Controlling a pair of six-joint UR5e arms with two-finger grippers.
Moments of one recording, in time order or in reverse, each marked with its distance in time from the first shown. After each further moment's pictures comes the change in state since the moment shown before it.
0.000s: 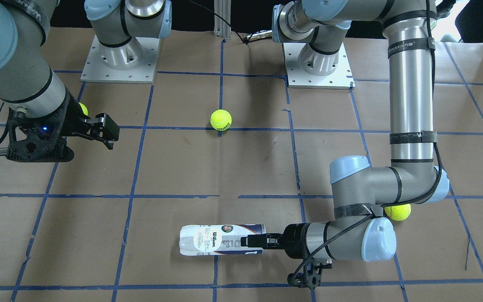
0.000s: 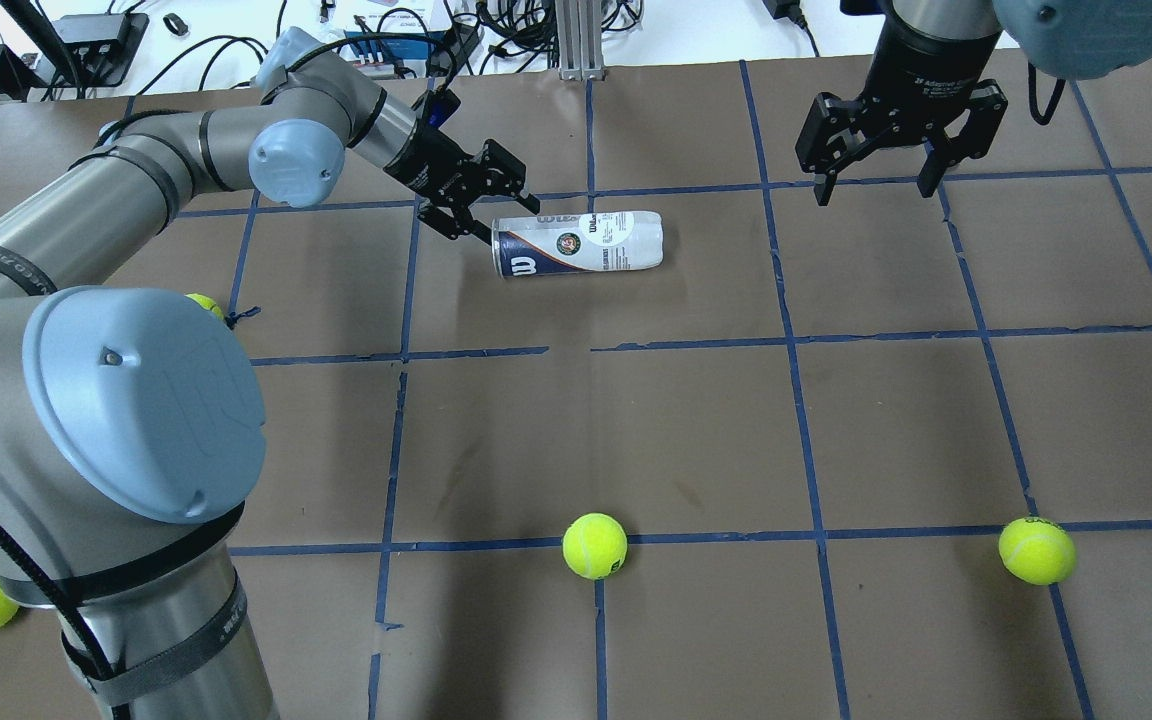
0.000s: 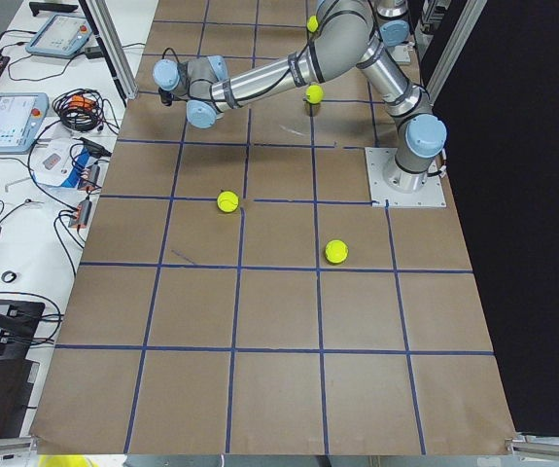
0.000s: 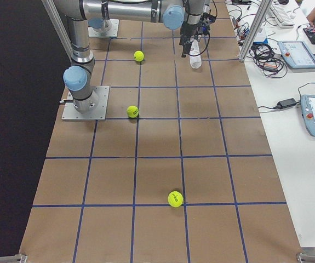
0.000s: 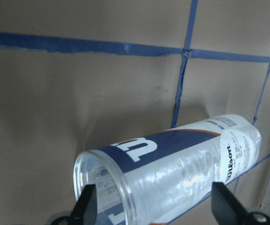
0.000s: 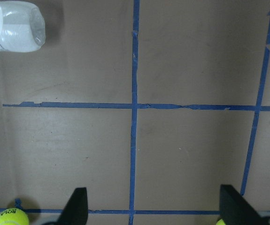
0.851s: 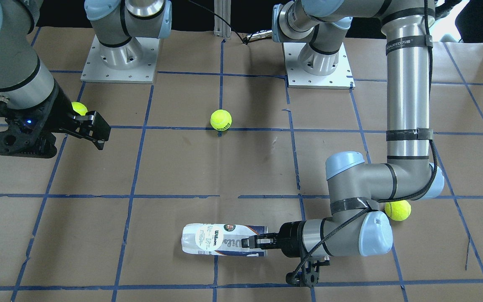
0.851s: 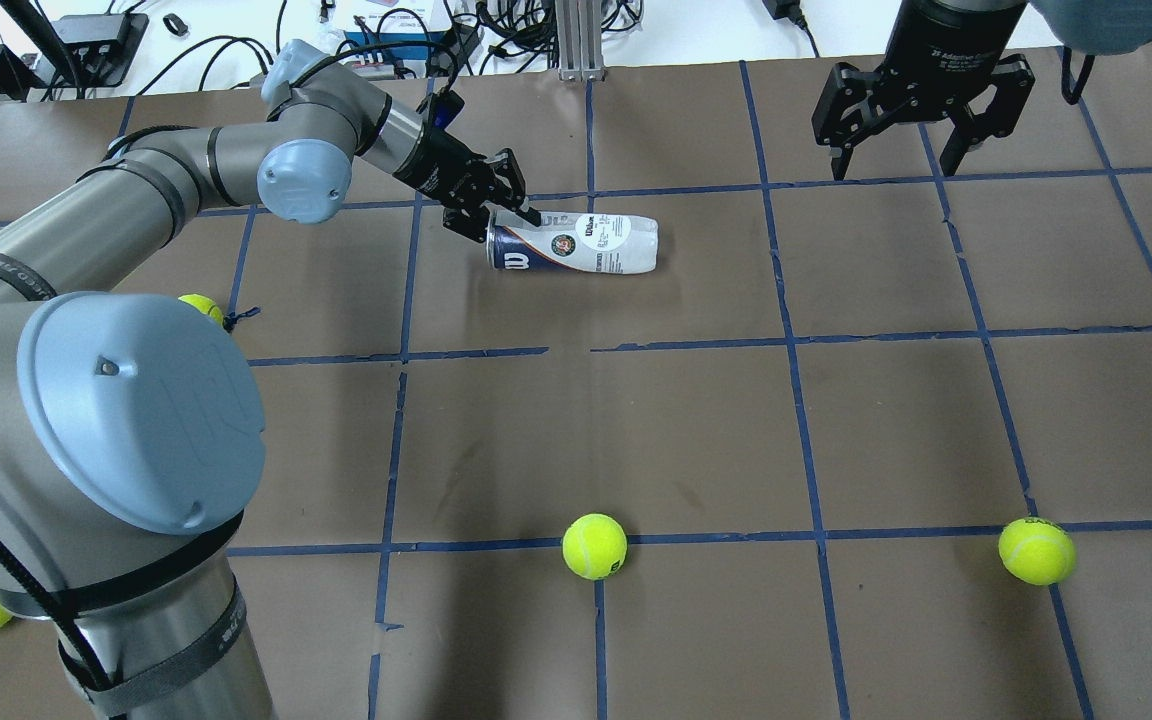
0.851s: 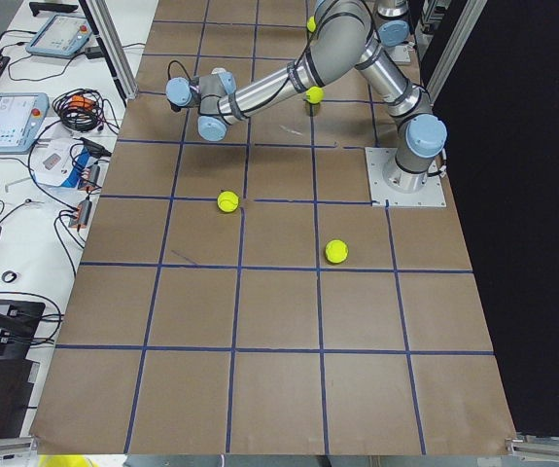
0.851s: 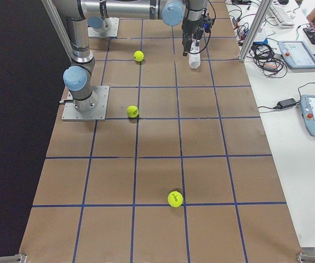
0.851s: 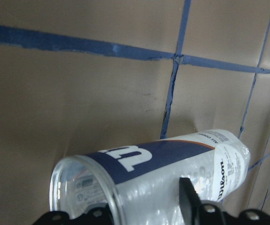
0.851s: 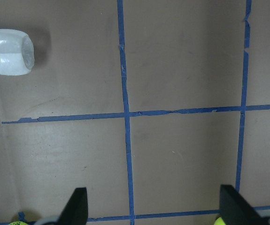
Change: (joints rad) left arm -0.011 0.029 -0.021 0.061 -0.028 -0.101; right arm -0.007 -0.007 -0.033 0.004 -0.009 0.050
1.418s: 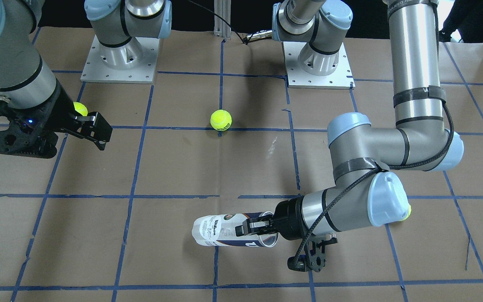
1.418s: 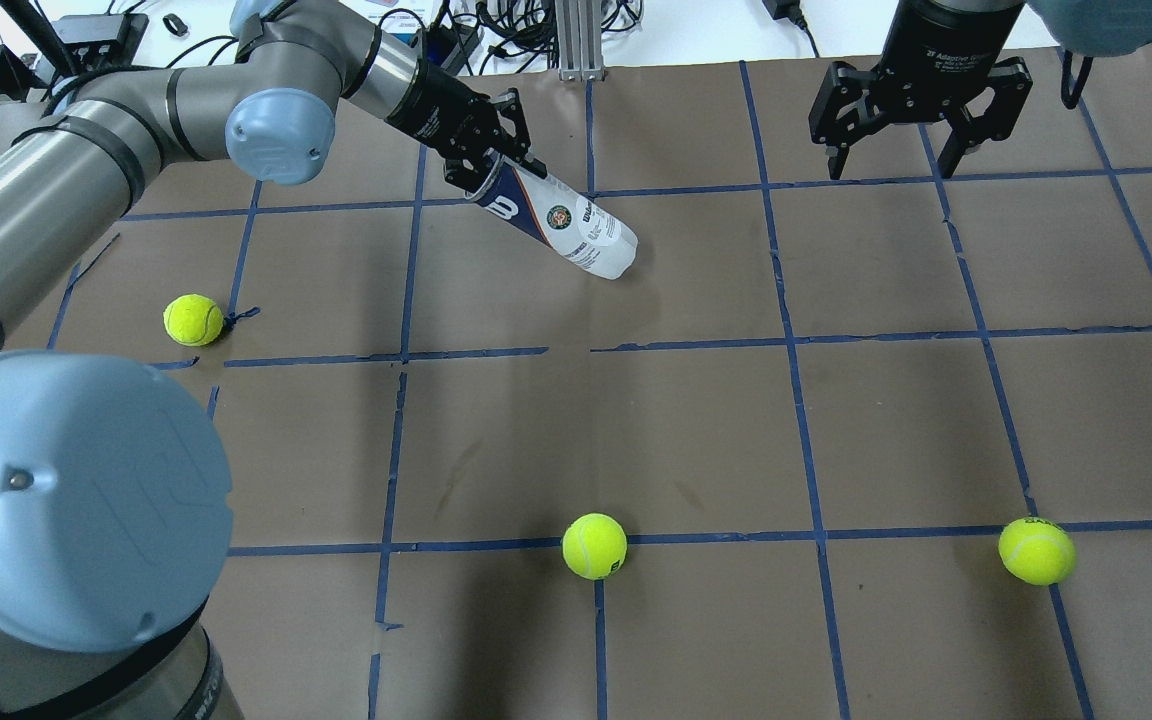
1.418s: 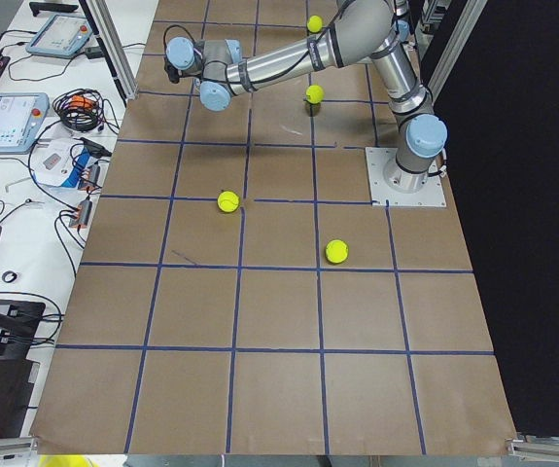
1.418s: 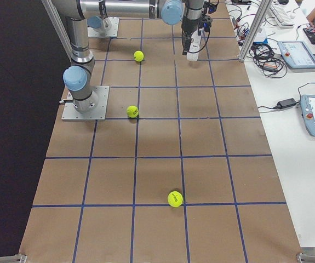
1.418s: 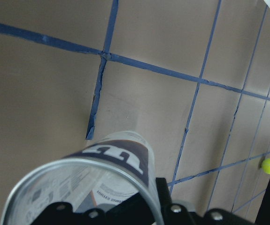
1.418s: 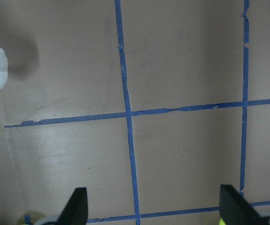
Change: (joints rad) left arm -0.042 0.160 0.010 -0.016 0.051 -0.183; right arm 0.004 -0.002 0.002 0.001 0.003 0.042
